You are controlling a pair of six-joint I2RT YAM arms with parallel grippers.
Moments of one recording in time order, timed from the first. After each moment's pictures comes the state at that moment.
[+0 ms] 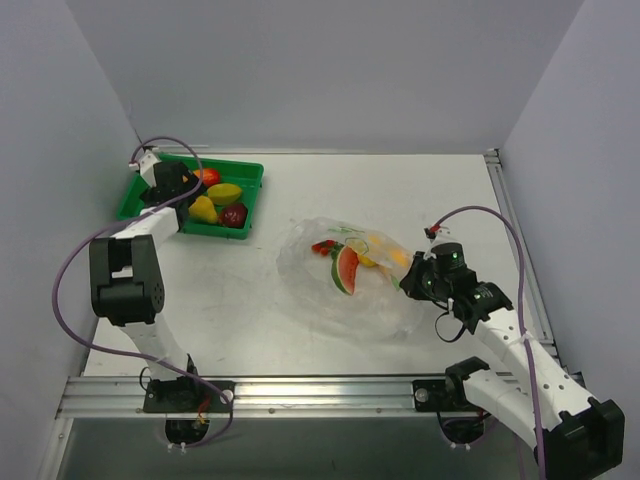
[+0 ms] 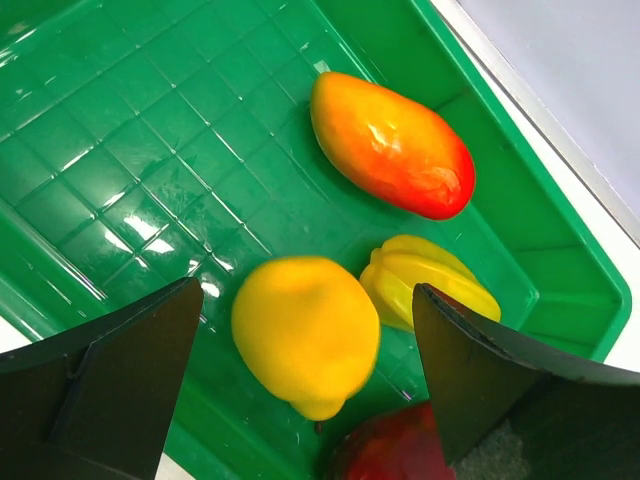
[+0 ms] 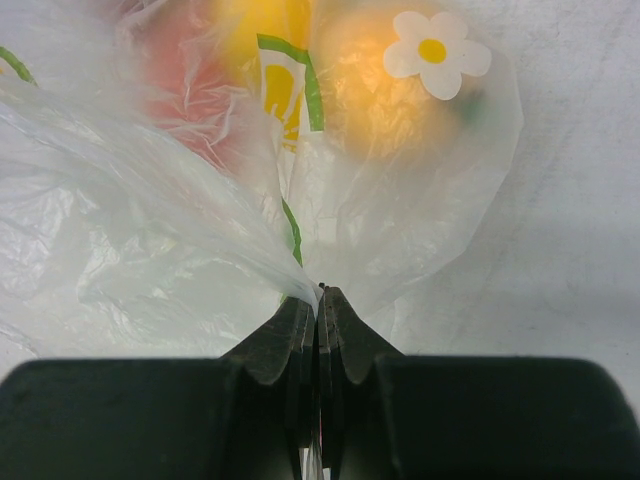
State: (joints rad) left arm 0.07 1.83 1.20 0.07 -0.30 -0.64; right arm 0.38 0.85 0.59 -0.49 -0.02 0.43
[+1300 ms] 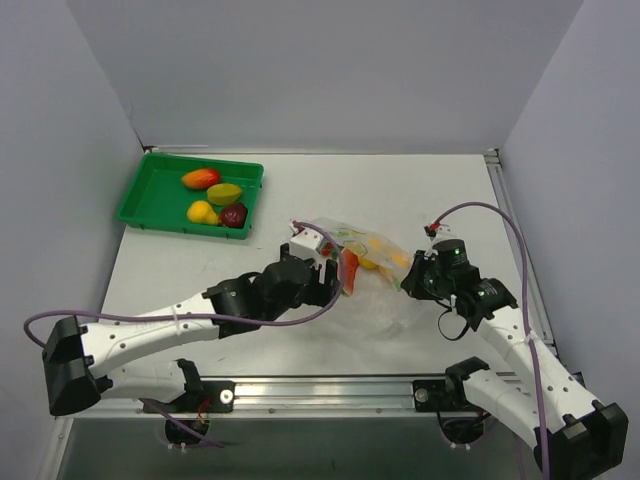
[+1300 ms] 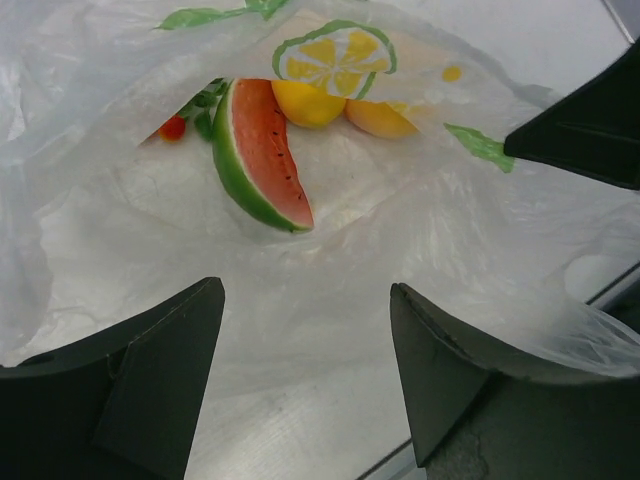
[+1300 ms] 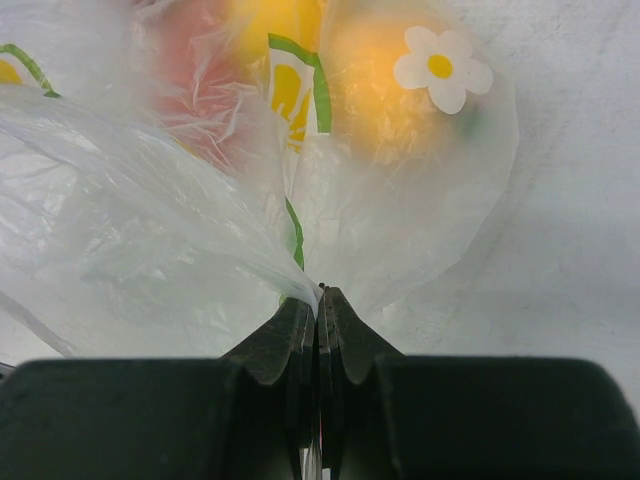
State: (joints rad) left arm -1.14 1.15 0.94 -0.27 -0.42 -0.51; right arm 0.38 0.86 0.66 -0.59 -0.04 0.41
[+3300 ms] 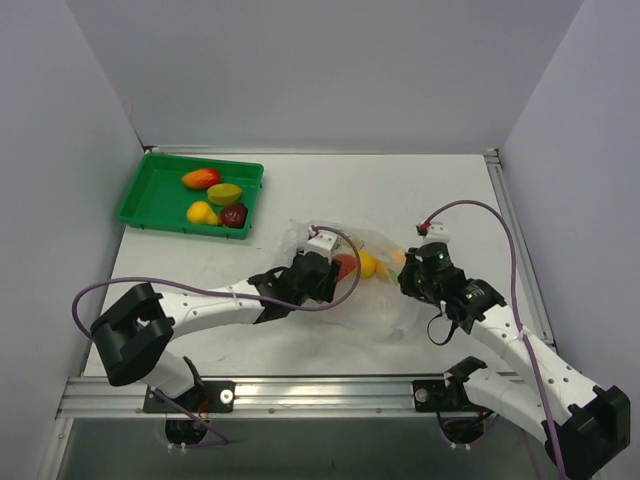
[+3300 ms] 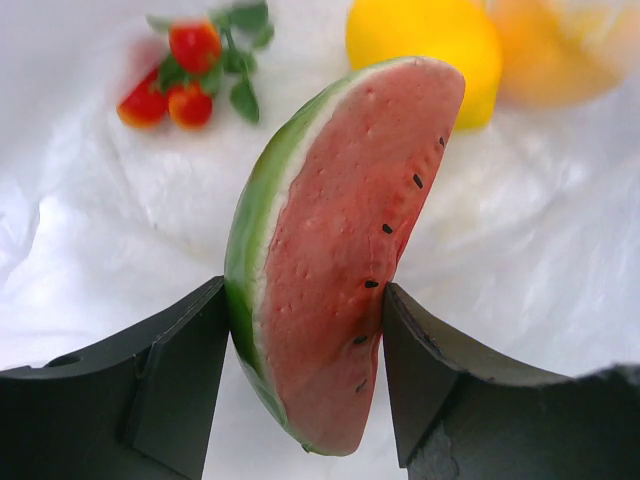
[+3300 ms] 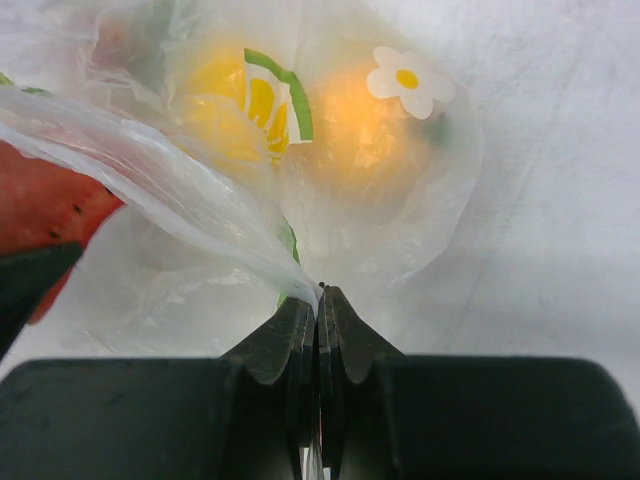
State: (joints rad) left arm -1.01 1.51 0.87 0.00 -0.41 -0.45; right arm 0.53 0.89 0.63 -0.49 0.19 0.46
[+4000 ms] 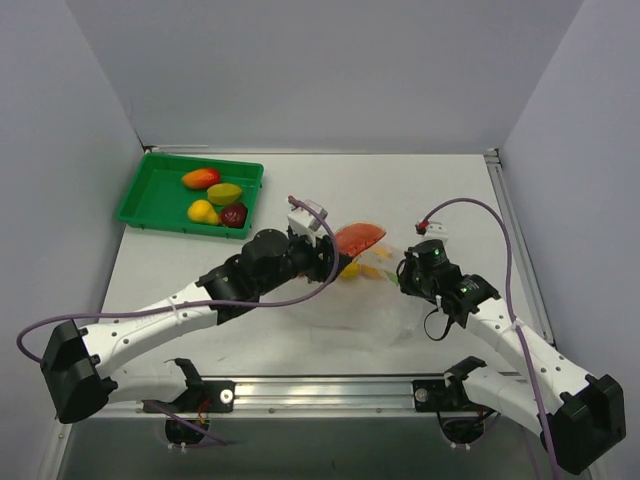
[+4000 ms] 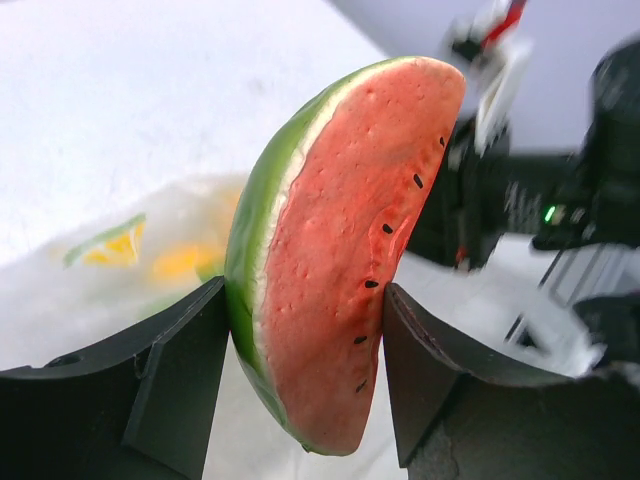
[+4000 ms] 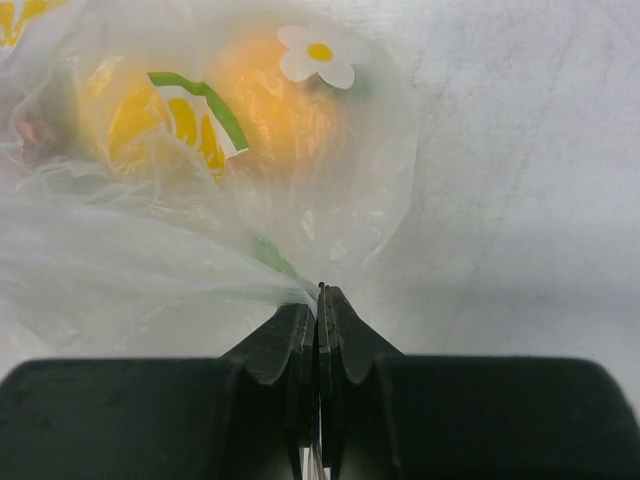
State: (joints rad) left arm -0.98 1.19 0.91 0.04 -0.11 -0.35; right arm 0.51 0.95 0.65 -0.48 0.20 0.47
